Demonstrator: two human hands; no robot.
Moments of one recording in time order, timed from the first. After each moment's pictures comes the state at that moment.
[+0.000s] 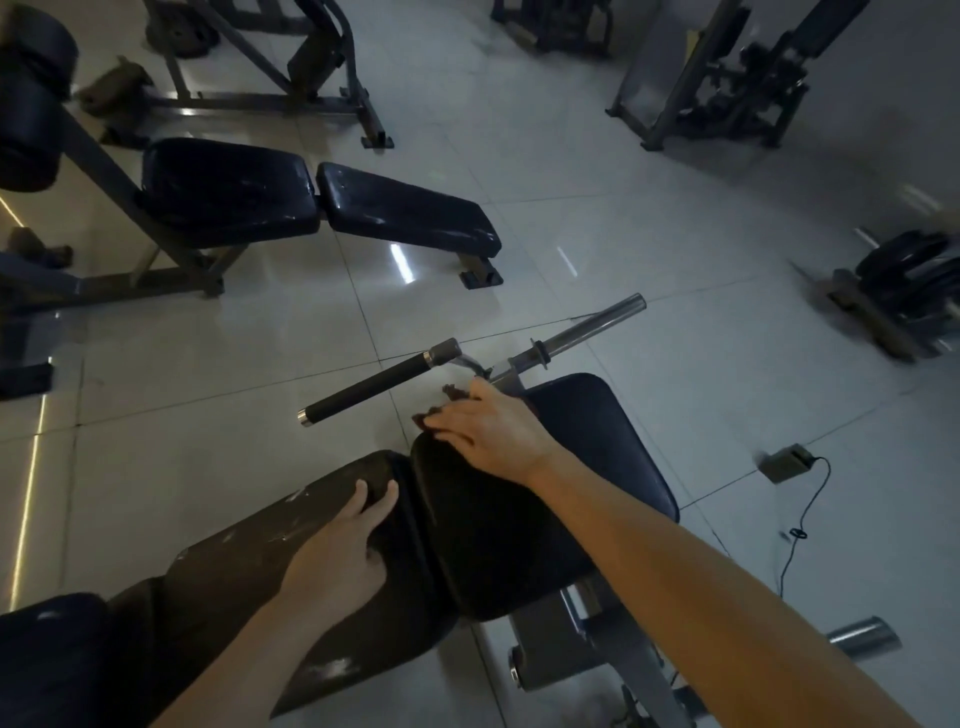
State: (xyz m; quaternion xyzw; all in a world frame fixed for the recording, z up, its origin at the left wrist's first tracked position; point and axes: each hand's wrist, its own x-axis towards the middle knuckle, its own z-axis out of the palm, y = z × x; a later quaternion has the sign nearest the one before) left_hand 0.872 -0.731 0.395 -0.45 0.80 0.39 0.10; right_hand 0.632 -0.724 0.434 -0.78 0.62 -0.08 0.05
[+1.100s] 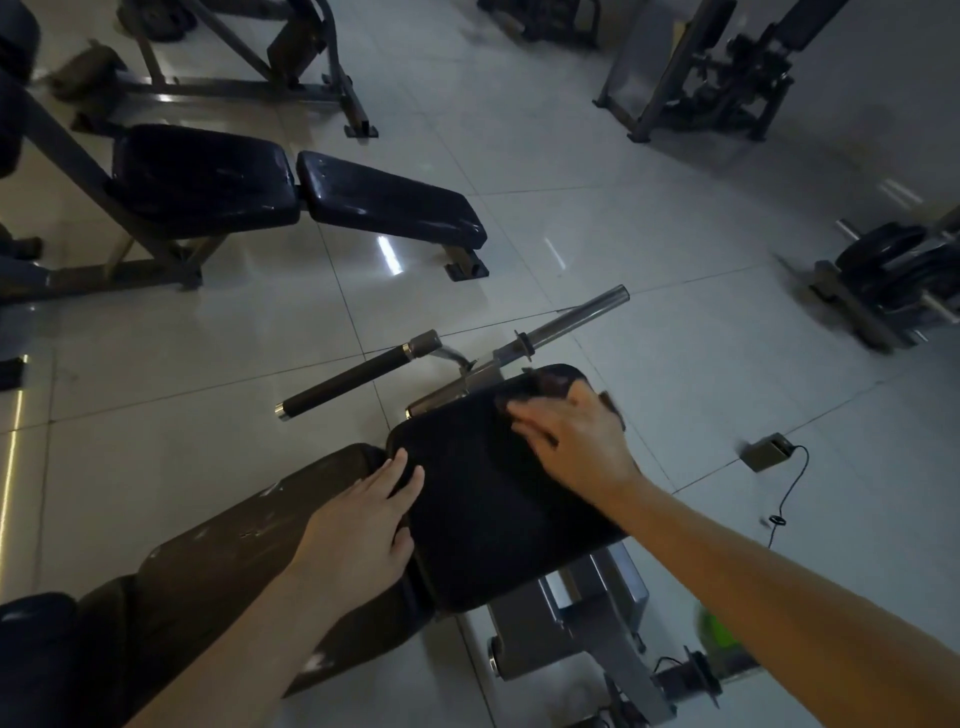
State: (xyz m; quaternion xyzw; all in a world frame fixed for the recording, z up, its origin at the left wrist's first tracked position) left_hand 0.837 -0.716 0.422 -0.33 0.92 0.21 0.03; right_hand 0.569 -0.645 0.436 -0.66 0.72 -0.18 -0.07
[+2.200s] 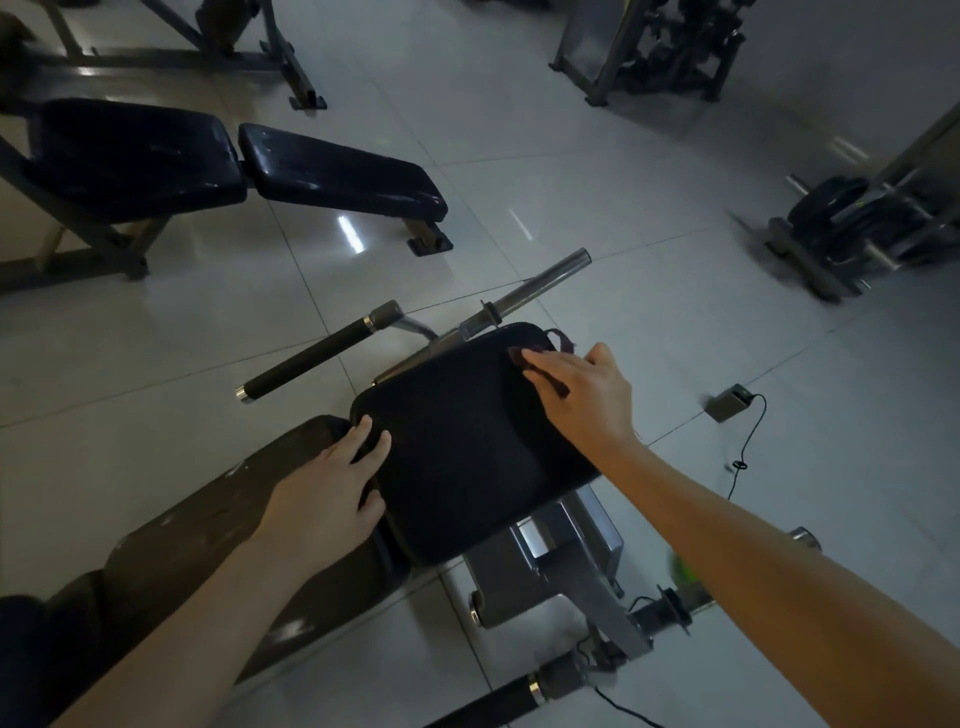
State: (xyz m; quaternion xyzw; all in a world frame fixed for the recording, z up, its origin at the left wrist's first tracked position) left_hand 0.833 -0.714 0.435 -0.33 0.91 0.22 0.08; right_hand 0.545 -0.615 0.434 -0.54 0.81 -0.19 -0.12
